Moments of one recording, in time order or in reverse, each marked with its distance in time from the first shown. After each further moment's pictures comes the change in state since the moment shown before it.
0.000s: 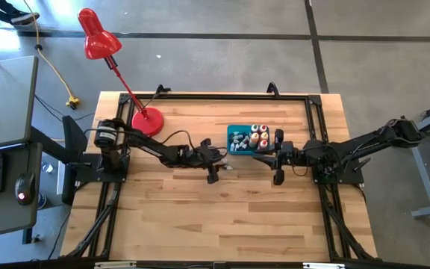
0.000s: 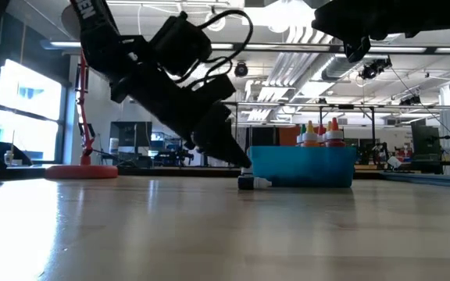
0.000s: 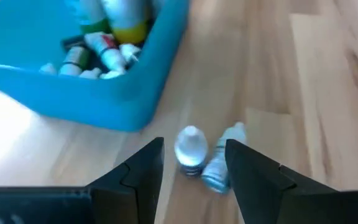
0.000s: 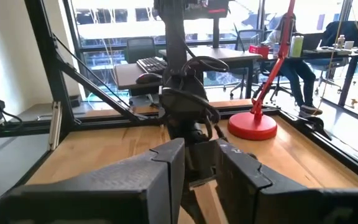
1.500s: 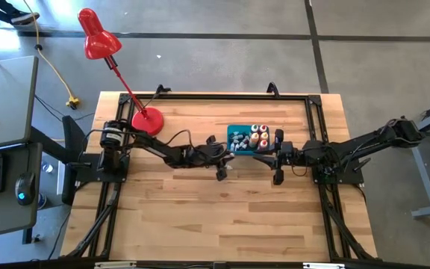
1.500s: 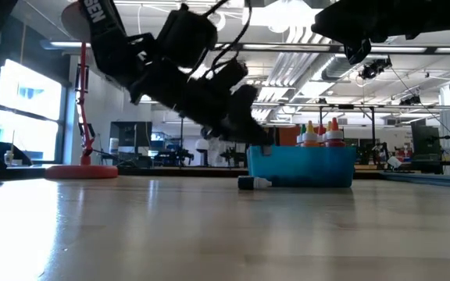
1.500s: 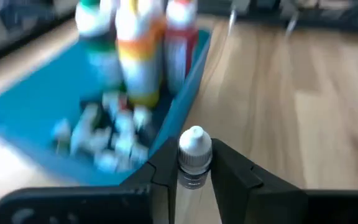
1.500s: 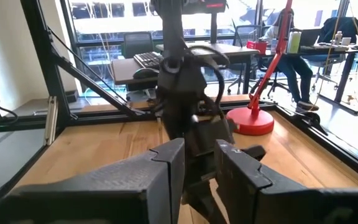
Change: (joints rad) left arm 0.000 0.061 0.048 0.191 -0.068 -0.046; right arm 0.000 0.000 0.000 -0.020 0.011 0.000
